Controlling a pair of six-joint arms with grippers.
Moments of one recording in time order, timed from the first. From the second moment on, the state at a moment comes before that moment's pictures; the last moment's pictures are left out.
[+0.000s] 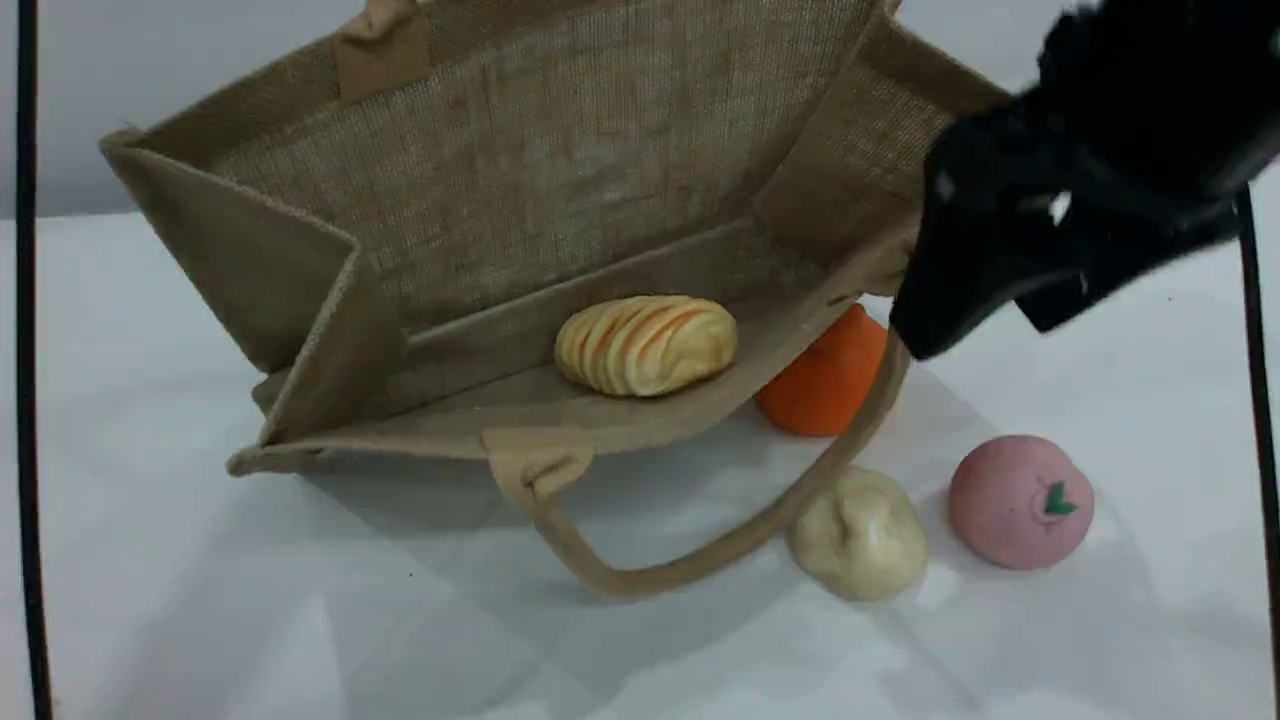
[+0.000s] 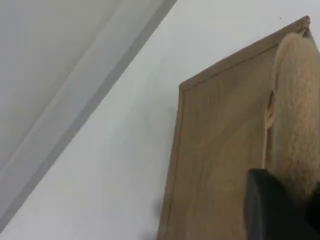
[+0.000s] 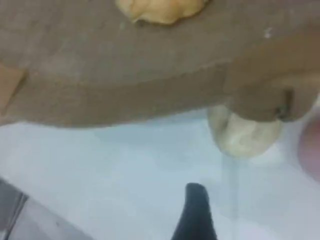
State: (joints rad) left arm -0.39 1.85 -2.11 -0.31 1.22 0.64; right arm 0.37 1.57 -0.86 0.42 0.58 -0.27
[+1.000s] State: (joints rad) left arm -0.39 1.85 -2.11 -0.31 1.22 0.63; right arm 0.46 1.79 -0.62 1.38 0.17 -1.06
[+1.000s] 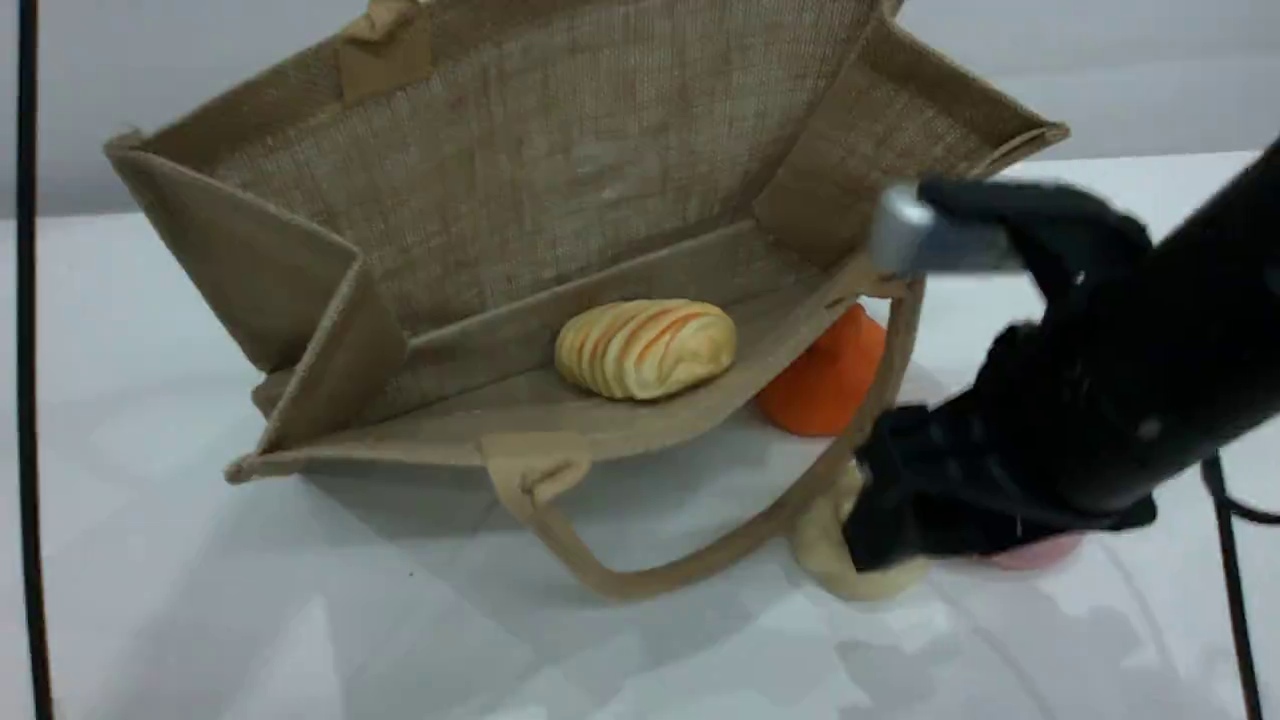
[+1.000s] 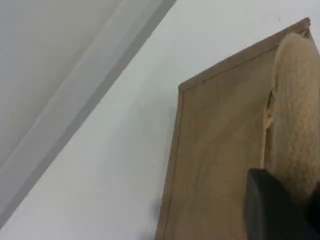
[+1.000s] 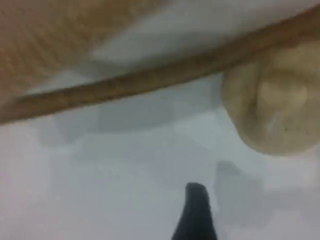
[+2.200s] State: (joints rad) left arm -0.39 1.85 -2.11 -0.31 1.22 0.64; right arm 0.46 1.92 -0.76 1.75 0.19 -1.57
